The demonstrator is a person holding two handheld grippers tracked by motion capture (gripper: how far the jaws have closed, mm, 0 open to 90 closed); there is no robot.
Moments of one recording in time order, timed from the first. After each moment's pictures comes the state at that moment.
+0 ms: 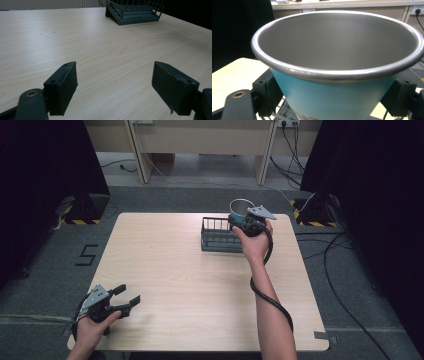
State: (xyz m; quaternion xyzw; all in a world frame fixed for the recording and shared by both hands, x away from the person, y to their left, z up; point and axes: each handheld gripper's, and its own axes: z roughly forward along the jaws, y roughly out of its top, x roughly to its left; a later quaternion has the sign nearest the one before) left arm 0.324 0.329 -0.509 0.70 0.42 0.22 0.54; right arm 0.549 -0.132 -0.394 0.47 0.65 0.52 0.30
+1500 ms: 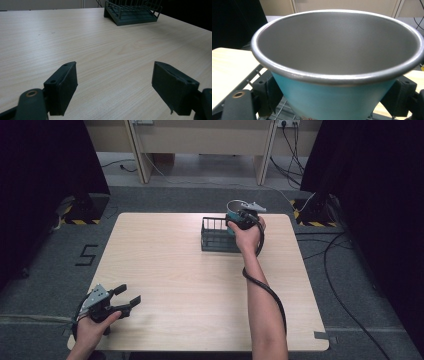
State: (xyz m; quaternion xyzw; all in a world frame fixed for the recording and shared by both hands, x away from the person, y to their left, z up) left arm 0.324 0.328 -0.508 0.70 0.42 0.21 0.54; right arm 0.596 -0.120 -0.418 0.52 0.67 0.46 0.28
